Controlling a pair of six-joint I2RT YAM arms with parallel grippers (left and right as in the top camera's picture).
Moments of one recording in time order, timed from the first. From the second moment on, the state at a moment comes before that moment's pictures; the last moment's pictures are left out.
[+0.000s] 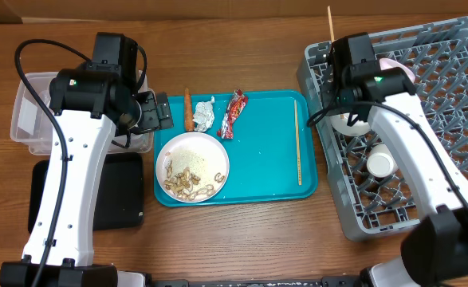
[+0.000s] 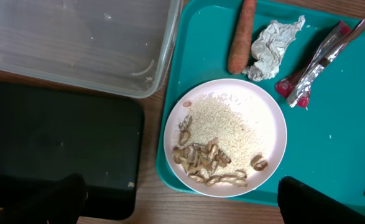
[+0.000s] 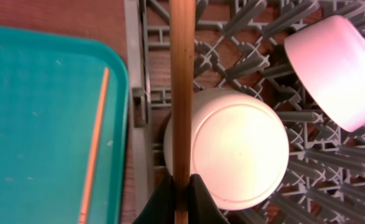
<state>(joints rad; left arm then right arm) -0.11 1.58 1.68 -1.38 -0.06 -0.35 0.22 1.71 1.49 -0.93 0.20 0.00</state>
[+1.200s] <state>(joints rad) -0.11 1.58 1.68 -1.38 -0.06 -0.35 0.44 1.99 1.33 -0.91 0.09 0.43</state>
